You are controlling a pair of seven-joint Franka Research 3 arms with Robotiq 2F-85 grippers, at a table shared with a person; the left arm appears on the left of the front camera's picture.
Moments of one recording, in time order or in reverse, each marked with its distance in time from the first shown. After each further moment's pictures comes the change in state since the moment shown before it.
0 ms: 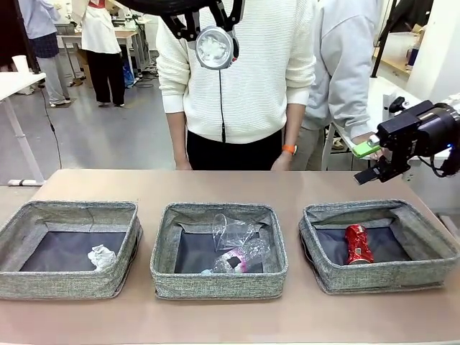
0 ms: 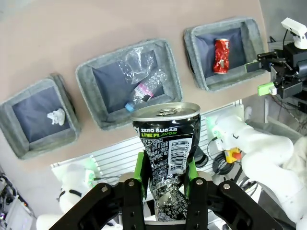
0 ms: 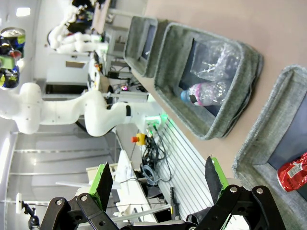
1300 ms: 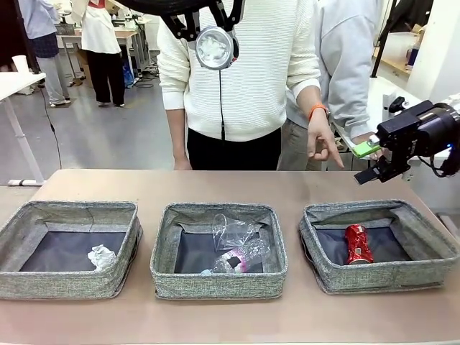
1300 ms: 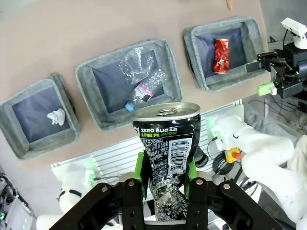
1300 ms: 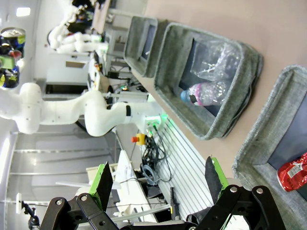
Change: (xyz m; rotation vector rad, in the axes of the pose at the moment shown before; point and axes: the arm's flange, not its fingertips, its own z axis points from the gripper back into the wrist) left arm 0.000 0.000 -0.001 0.000 0.001 0.000; right arm 0.000 0.000 0.000 0.000 0.000 0.000
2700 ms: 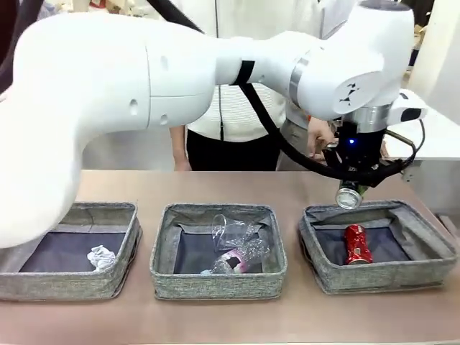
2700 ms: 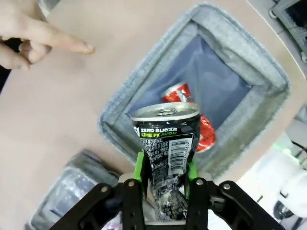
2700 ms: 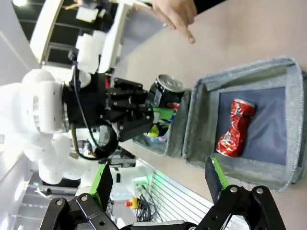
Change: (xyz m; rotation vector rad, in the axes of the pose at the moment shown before) left arm 0.064 -0.215 -0.331 0.148 -0.121 -0.580; right arm -0.147 -0.034 0.143 -0.103 -0.527 -0.127
